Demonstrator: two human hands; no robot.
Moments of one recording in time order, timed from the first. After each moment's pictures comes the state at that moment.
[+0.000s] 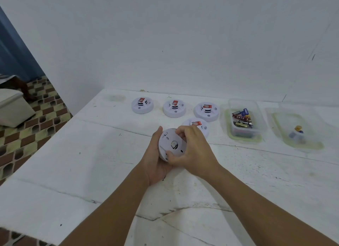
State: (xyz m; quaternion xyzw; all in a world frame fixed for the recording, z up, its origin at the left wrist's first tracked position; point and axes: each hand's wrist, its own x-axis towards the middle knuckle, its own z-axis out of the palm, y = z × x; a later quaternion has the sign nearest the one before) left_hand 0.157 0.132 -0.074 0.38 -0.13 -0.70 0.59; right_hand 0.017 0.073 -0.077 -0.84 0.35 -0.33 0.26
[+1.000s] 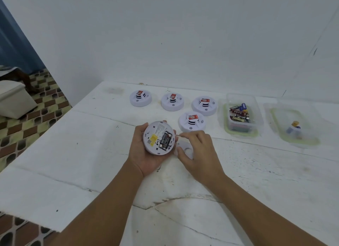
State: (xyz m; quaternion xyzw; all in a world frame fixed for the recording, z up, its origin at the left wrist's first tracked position) left_hand 0.169 0.135 -0.089 0.30 -0.06 -0.69 0.66; right_hand -0.018 0.088 -0.108 -0.84 0.39 -0.34 0.18
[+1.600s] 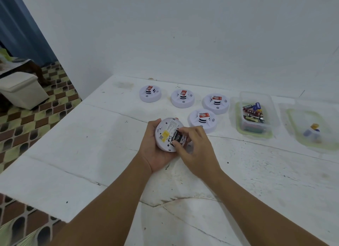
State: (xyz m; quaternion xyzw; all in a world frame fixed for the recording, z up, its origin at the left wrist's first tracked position) left_hand 0.168 0.132 -0.086 0.29 -0.06 -0.71 0.63; right_hand 0.015 0.085 -0.112 -0.81 0.33 -0.39 0.27
